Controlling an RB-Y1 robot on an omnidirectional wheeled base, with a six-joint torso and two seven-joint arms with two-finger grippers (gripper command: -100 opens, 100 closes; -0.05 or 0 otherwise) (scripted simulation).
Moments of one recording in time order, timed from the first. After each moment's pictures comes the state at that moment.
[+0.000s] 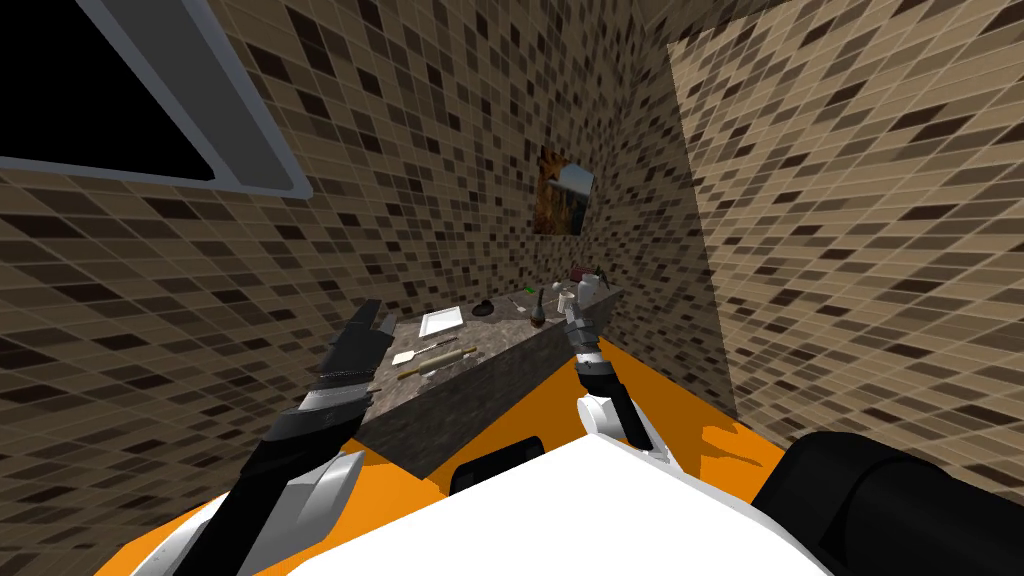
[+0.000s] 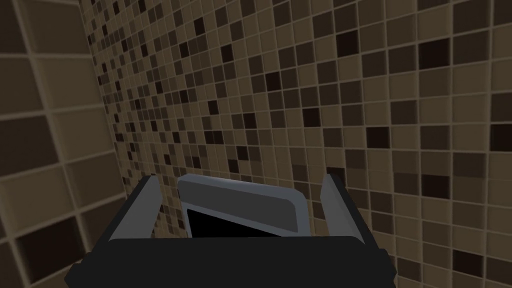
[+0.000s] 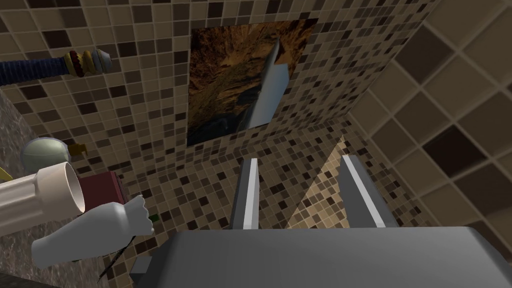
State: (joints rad) left arm 0.39 0.21 0.00 -2.39 -0.14 -0.20 0.02; right arm 0.52 -0.05 -0.02 -2.25 -0.07 -0.40 0.06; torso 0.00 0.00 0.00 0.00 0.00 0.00
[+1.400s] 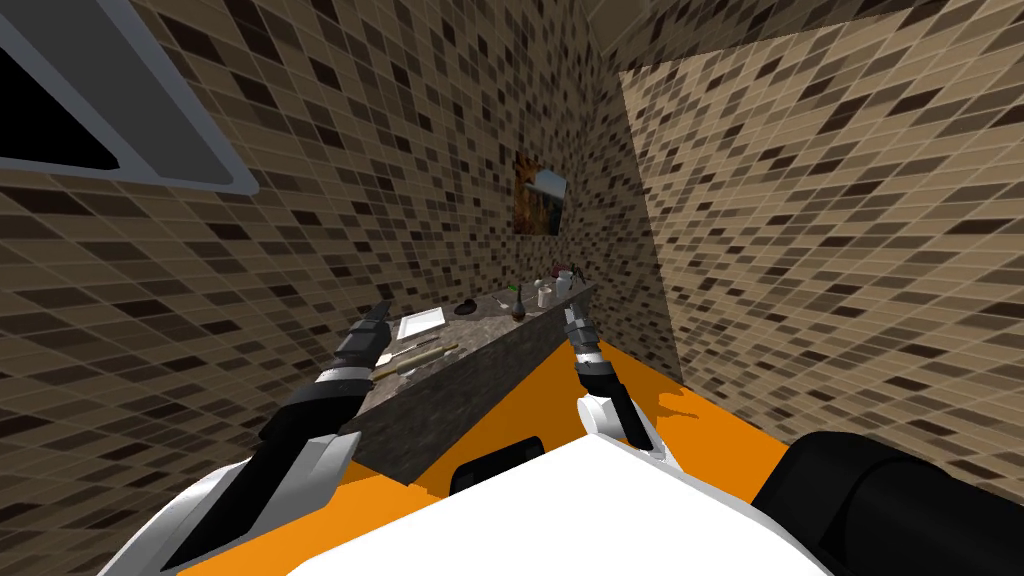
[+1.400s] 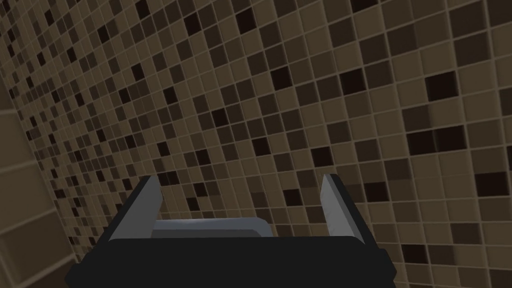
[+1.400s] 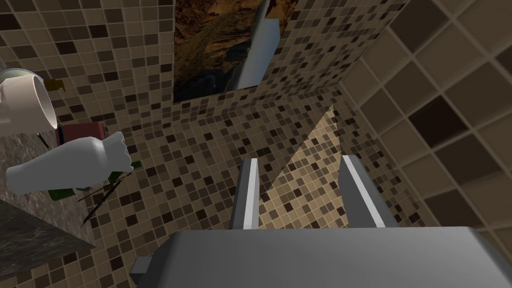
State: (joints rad) left arm 0.30 0.28 0.05 -2.37 -0.22 0.16 0.07; right arm 0.52 -0.05 -0.02 -2.25 -0.07 -0.40 0.06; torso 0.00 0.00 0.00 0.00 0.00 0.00
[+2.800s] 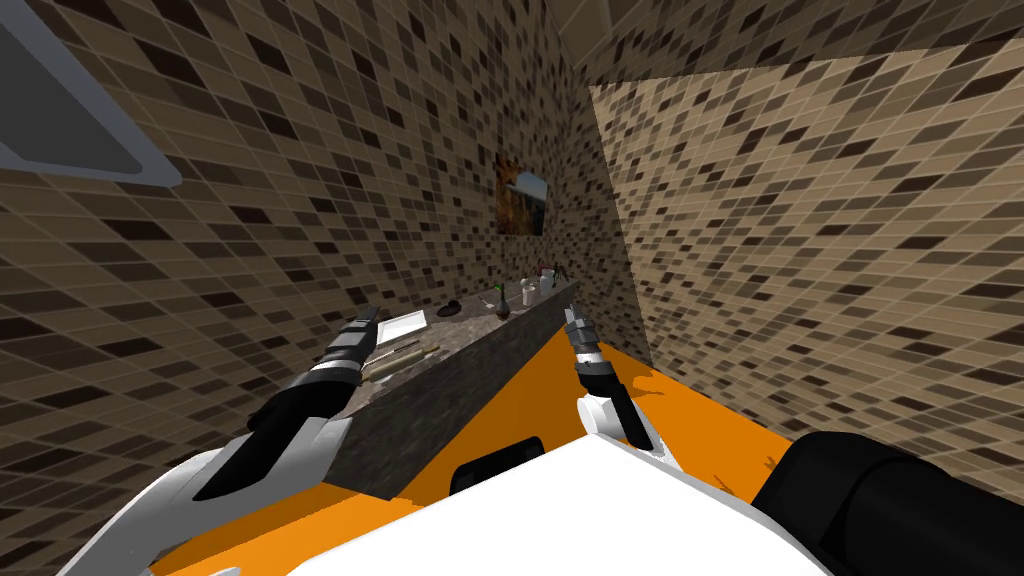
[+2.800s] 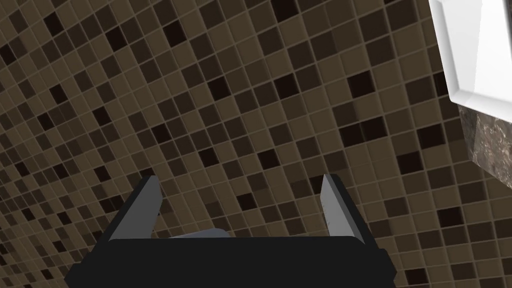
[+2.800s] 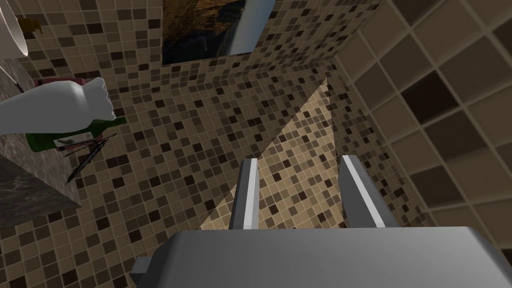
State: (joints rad) left arm 0.22 0.33 0.11 -2.36 -0.25 0.51 0.13; right arm 0.52 -0.05 -0.02 -2.25 -0.07 -0.40 0.06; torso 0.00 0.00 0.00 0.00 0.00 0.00
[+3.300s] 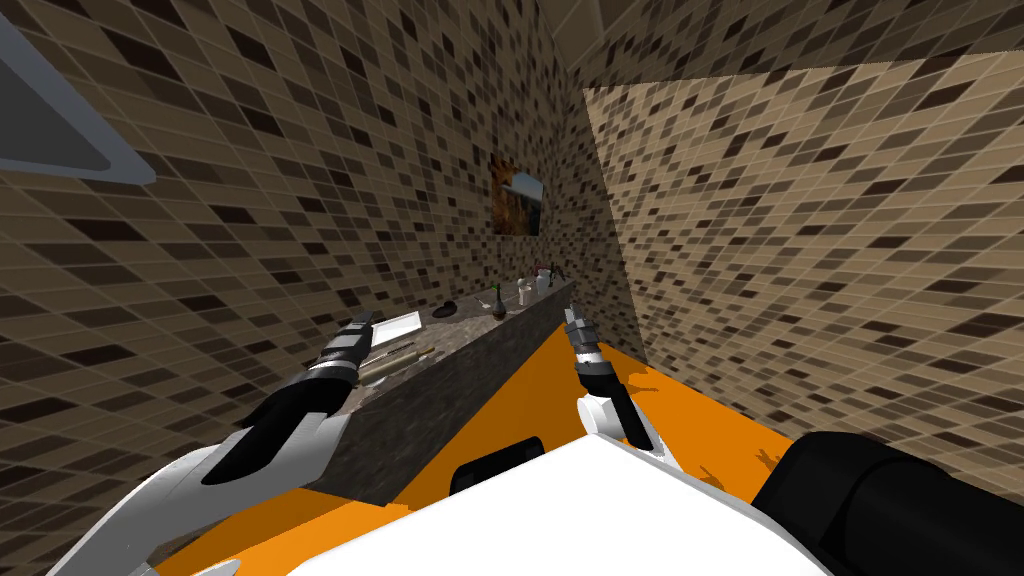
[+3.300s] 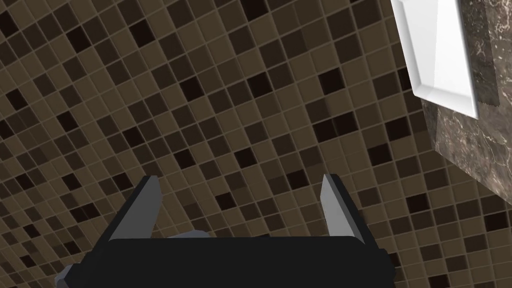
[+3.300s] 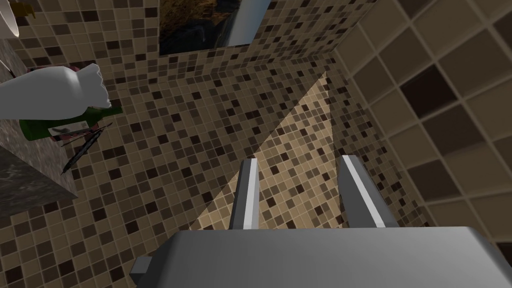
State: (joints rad) left arm 0.20 0.34 0.12 -2.36 -0.26 0.64 0.14; right arm 0.52 -0.05 -0.02 -2.25 -0.07 -0.40 0.06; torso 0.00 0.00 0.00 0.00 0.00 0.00
